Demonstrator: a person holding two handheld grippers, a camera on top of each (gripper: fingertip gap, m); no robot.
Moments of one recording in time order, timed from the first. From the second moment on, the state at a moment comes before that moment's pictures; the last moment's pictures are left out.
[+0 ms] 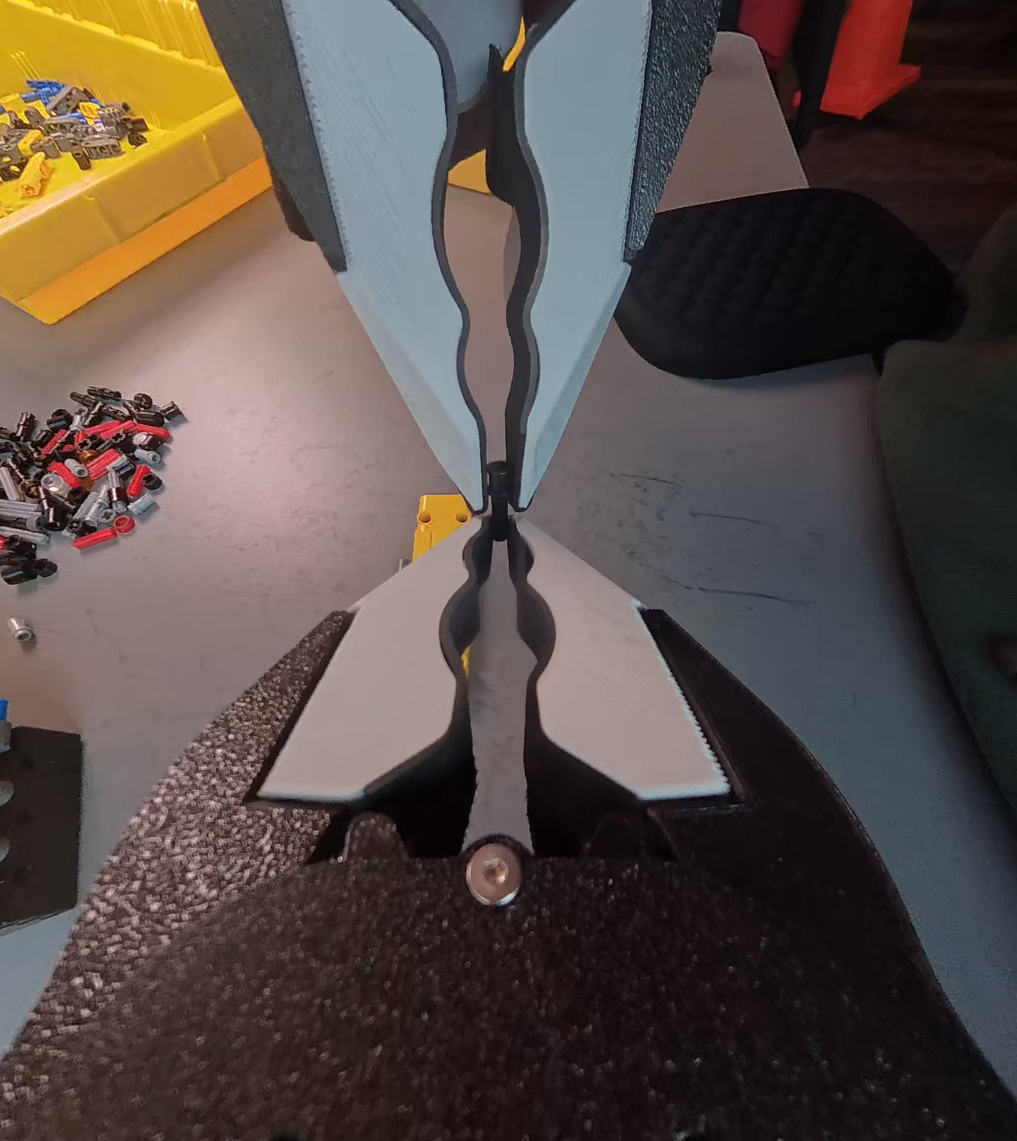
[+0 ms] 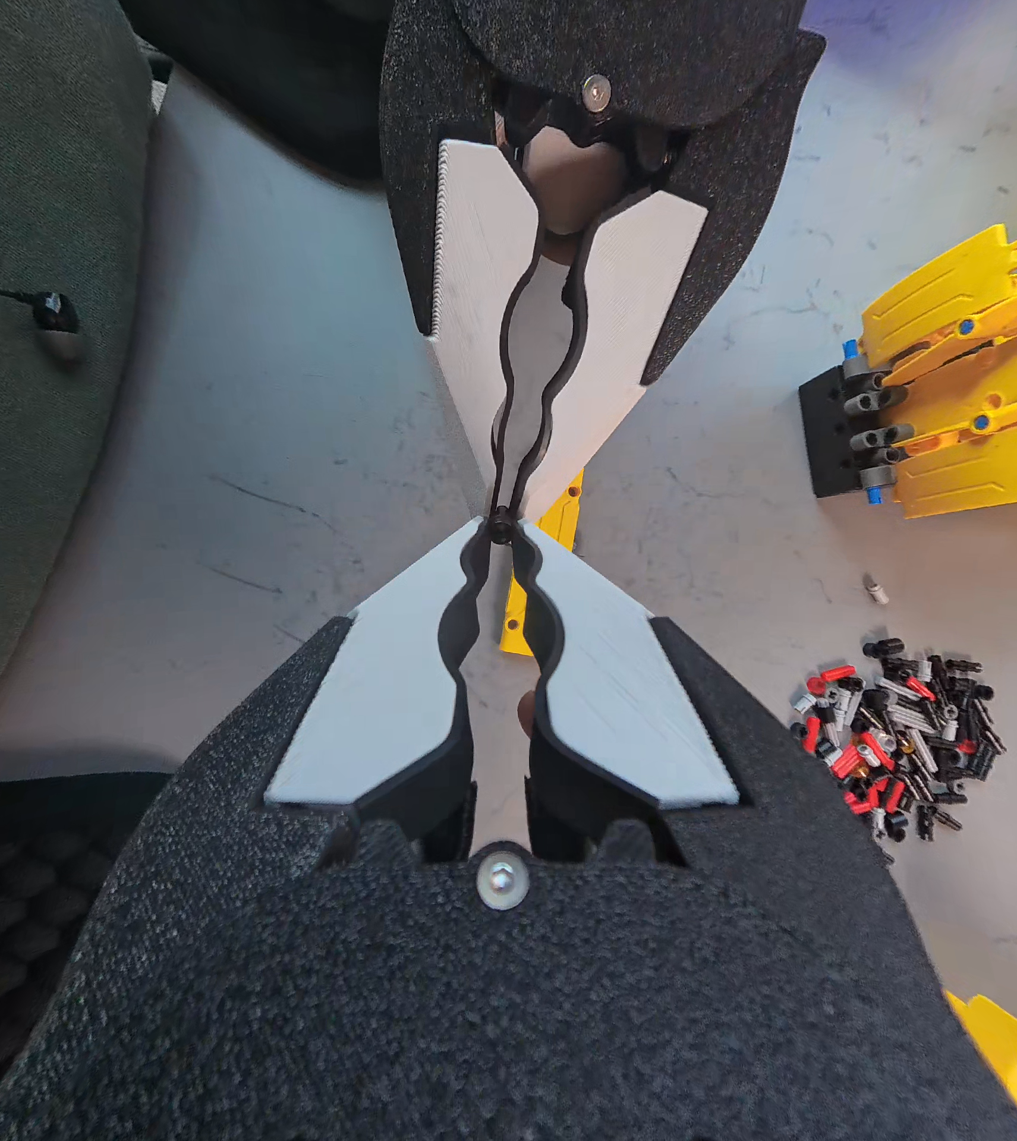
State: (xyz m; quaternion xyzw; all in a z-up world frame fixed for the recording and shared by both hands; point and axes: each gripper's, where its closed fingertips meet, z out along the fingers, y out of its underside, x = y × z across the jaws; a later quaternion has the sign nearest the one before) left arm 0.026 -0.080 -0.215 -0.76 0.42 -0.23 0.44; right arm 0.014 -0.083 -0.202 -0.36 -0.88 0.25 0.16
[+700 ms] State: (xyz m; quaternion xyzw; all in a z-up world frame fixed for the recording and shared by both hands) left arm 0.001 -0.069 -0.267 -0.82 0.41 -0.16 0.36; right arm 0.036 -0.047 -0.253 -0.38 -0.91 0.13 0.06
